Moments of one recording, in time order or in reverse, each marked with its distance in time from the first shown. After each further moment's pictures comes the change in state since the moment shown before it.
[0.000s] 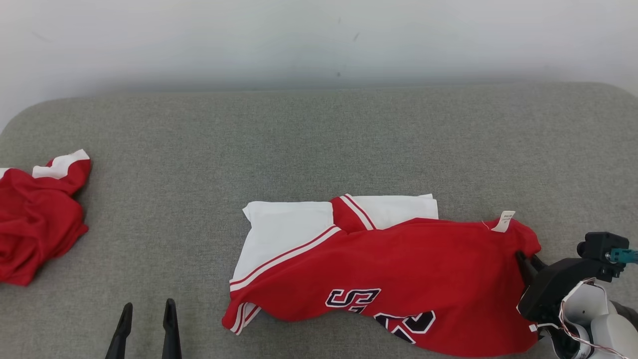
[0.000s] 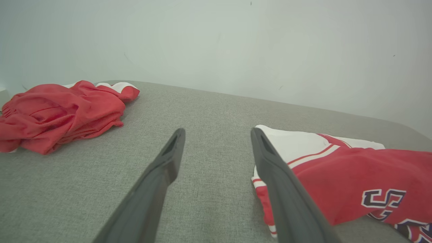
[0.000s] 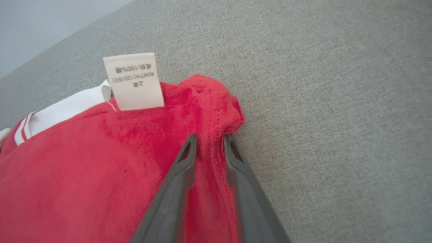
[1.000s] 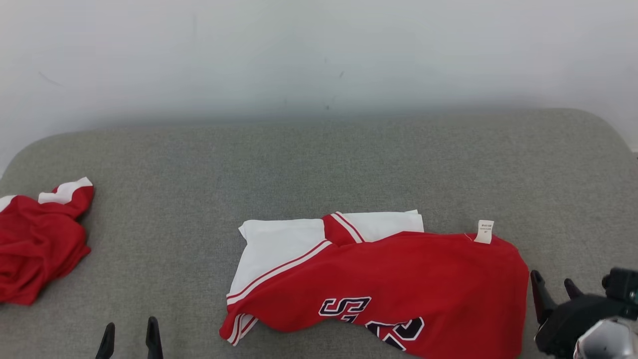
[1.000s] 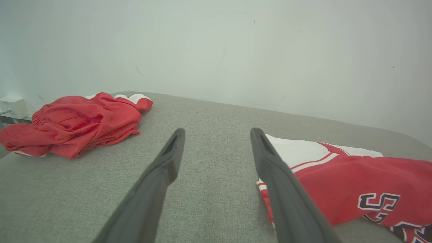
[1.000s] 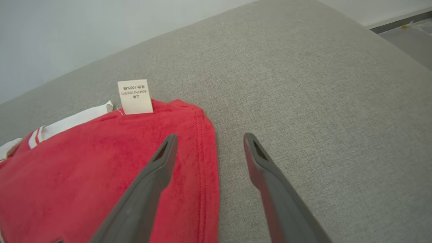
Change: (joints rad) left arm 0.063 0.001 0.049 -0.011 -0.007 0.005 0.000; right arm 0.210 0.047 -0.055 -0.216 -0.090 0.000 -0.116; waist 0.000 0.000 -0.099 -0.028
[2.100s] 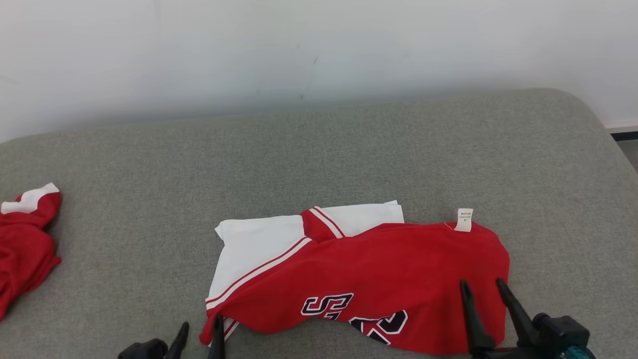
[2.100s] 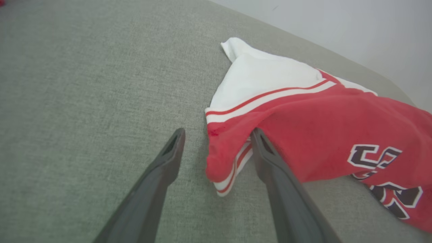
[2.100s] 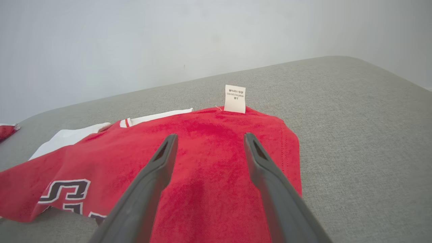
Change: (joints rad) left arm -0.345 0.246 -0.626 0.386 -0.628 0.349 0.042; right arm 0.117 0.026 0.319 -0.046 -0.053 0.000 -0.444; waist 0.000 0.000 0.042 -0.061
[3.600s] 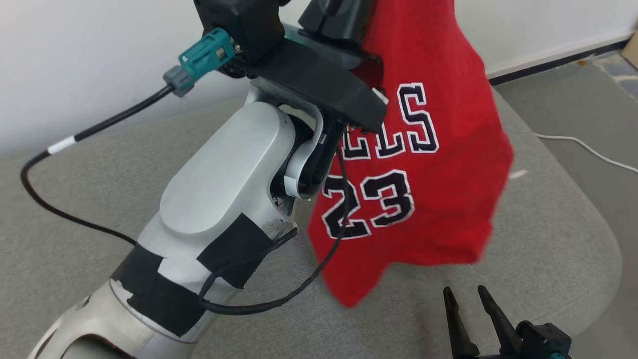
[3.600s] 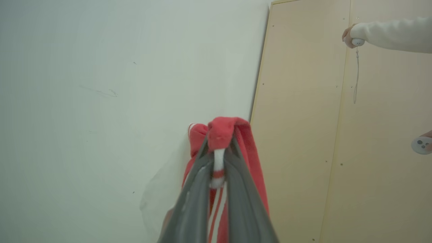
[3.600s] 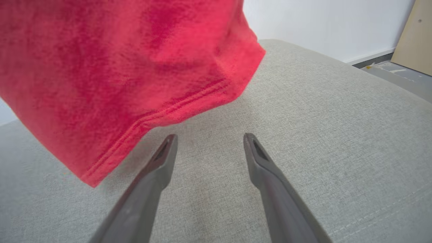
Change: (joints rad) left arm -1.007 -0.250 -0.136 -0.008 0.022 -0.147 -0.009; right arm -0.015 0.000 0.053 0.071 0.039 0.000 -0.054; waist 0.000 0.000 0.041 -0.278
